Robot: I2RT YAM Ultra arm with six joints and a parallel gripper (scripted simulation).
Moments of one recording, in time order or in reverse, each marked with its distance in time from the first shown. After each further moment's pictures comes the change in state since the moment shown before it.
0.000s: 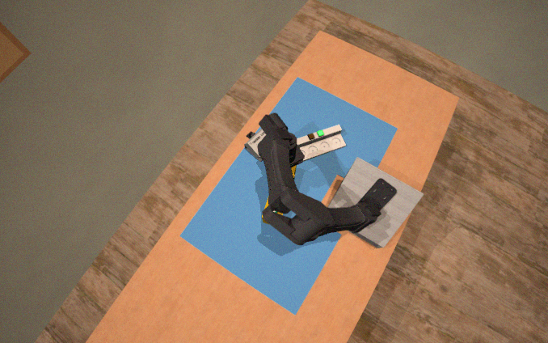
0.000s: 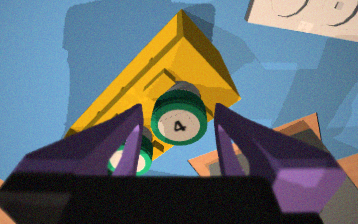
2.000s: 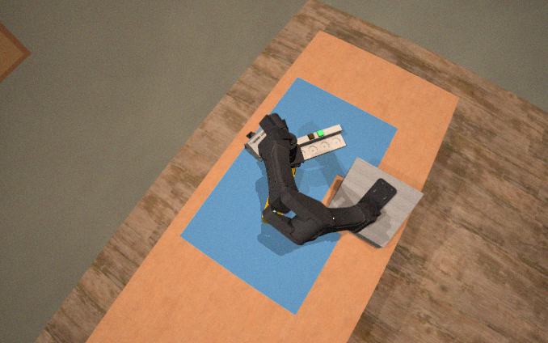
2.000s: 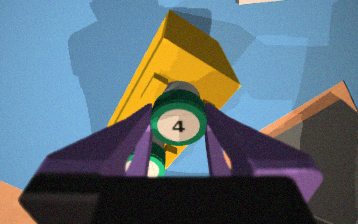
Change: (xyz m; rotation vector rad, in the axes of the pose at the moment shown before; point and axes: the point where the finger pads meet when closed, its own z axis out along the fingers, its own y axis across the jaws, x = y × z) arm 0.000 -0.001 0.001 0.000 0.000 0.249
